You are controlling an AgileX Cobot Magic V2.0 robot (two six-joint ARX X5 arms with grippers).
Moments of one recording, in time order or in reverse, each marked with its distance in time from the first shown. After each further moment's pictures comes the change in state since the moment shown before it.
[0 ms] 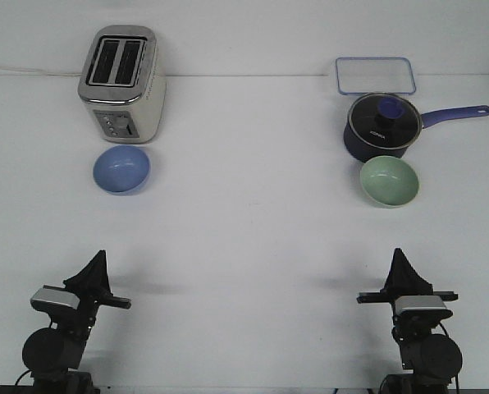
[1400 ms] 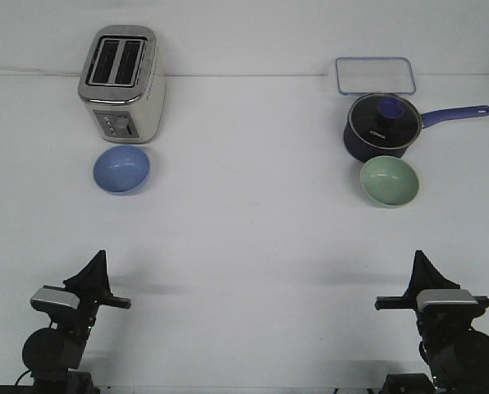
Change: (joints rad) left arm 0.000 0.000 0.000 0.000 0.000 0.000; right arm 0.000 0.171 0.504 -0.550 0.030 -0.062
